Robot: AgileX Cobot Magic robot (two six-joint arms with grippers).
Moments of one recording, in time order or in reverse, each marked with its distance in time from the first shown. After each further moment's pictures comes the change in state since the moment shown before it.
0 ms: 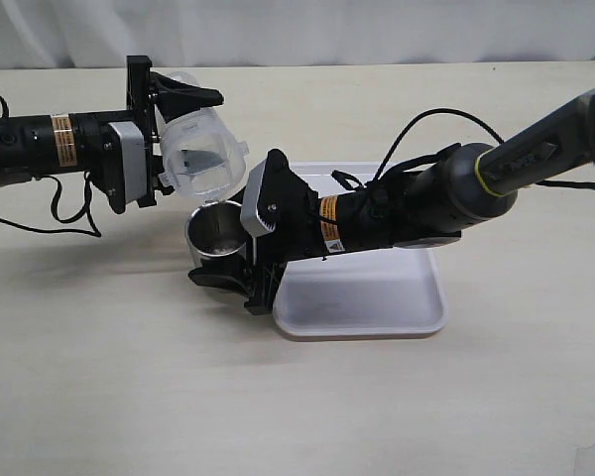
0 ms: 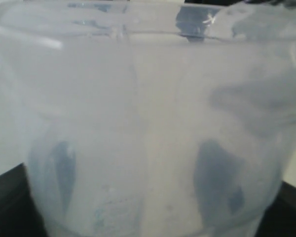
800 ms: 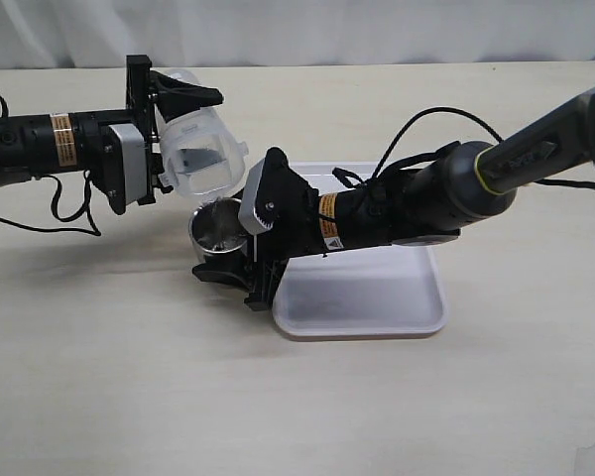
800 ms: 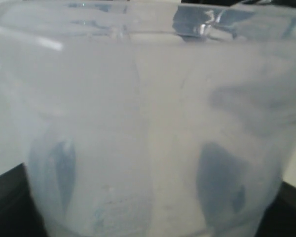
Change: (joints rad) left arm 0.000 0.000 0.000 -0.006 0.002 0.034; right arm 0.000 0.000 -0.009 0.016 0.043 -0.009
